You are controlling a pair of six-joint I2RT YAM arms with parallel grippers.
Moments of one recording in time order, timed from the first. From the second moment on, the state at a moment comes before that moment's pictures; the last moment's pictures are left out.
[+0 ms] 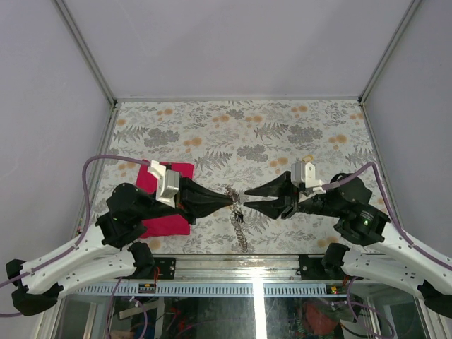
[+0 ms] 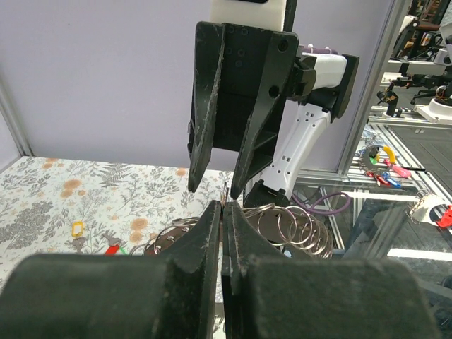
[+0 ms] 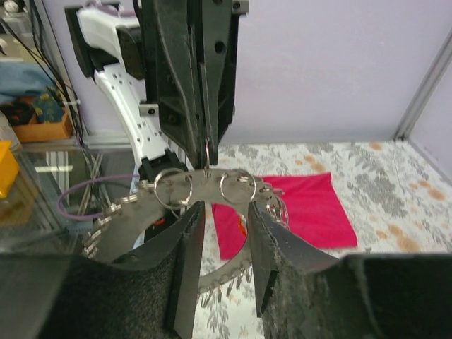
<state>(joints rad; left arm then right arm) -1.01 0.67 0.77 0.23 0.45 -0.19 1.01 0.70 0.87 -0.04 -0.45 0.01</state>
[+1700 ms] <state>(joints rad) -1.01 0.67 0.77 0.24 0.50 -0.21 1.01 0.81 0.85 0.17 -0.58 0.04</state>
